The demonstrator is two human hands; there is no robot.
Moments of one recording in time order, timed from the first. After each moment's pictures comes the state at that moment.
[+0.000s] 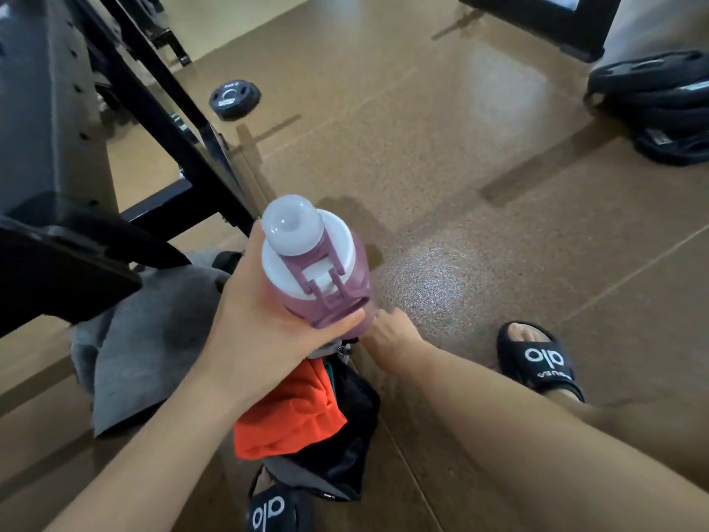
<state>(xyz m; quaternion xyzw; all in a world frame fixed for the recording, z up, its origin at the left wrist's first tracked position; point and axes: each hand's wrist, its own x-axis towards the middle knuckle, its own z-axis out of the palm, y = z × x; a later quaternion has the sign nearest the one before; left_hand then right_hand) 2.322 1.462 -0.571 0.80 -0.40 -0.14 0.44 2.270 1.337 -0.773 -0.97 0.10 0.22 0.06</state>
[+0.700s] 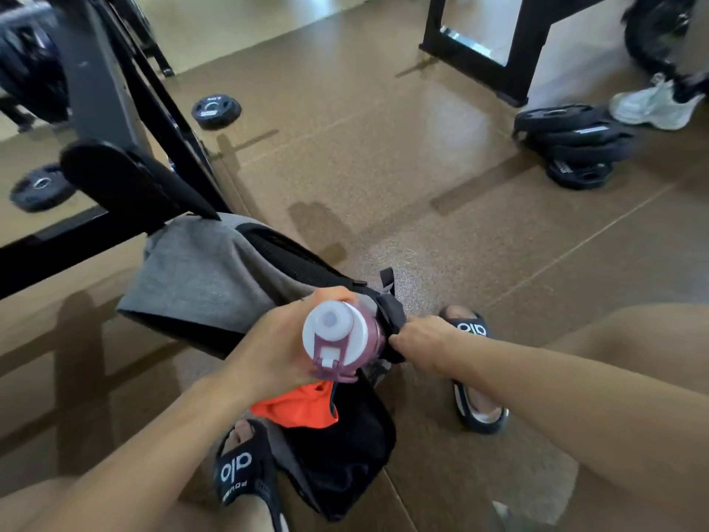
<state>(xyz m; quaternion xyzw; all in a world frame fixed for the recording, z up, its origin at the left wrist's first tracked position) 2.250 1.519 -0.598 0.73 -0.58 -0.21 0.30 2.109 1.330 -0.692 -0.96 0.05 0.28 0.01</state>
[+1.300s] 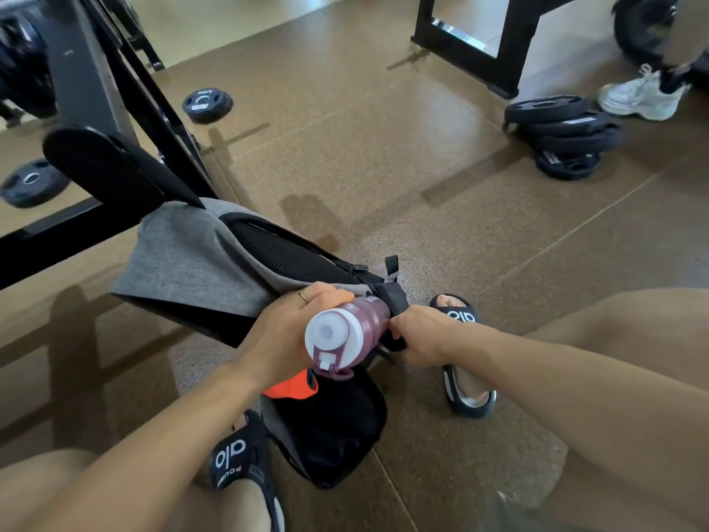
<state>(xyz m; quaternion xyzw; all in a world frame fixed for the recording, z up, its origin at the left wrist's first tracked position) 2.249 1.508 -0.647 0.69 -0.67 -0.02 0.28 2.084 1.324 -0.689 -0.95 0.15 0.22 0.18</state>
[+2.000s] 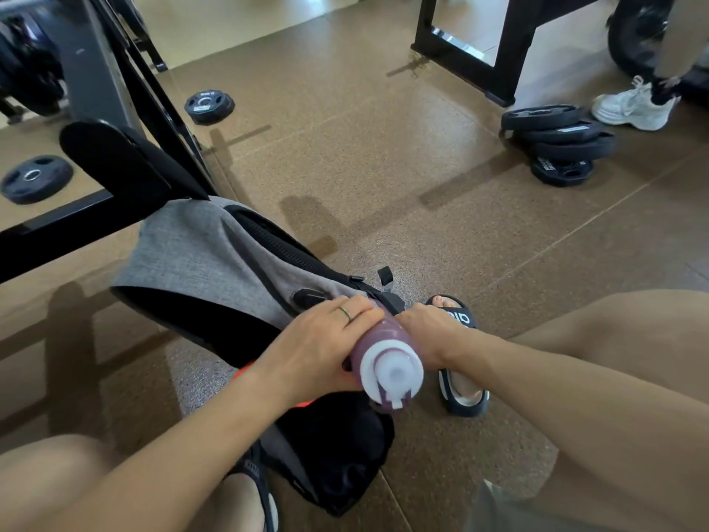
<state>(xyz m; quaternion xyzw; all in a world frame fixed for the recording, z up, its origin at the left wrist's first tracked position) 2.199 1.504 -0.618 0.66 -0.74 0.01 0.15 2.072 1.332 -0.674 -0.96 0.15 0.18 0.17</state>
